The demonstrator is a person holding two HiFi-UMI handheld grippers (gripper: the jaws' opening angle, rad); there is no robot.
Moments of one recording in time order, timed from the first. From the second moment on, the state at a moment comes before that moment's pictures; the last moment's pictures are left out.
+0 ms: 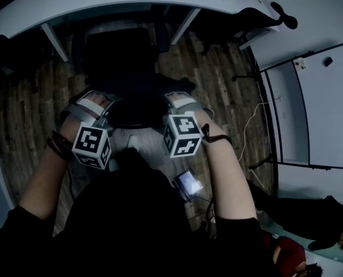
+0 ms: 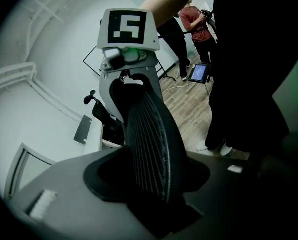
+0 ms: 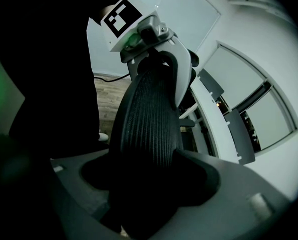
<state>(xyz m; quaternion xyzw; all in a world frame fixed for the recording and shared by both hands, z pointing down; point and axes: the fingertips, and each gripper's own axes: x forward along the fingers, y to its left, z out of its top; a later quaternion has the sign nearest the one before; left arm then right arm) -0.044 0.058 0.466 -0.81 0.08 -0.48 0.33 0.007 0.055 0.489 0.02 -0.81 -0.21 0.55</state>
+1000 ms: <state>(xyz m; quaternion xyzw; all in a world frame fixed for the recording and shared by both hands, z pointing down) -0.018 0.145 0.260 -0.97 0.25 -0.03 -0.02 0.076 0.140 0.235 0.27 -0.96 0.00 0.06</state>
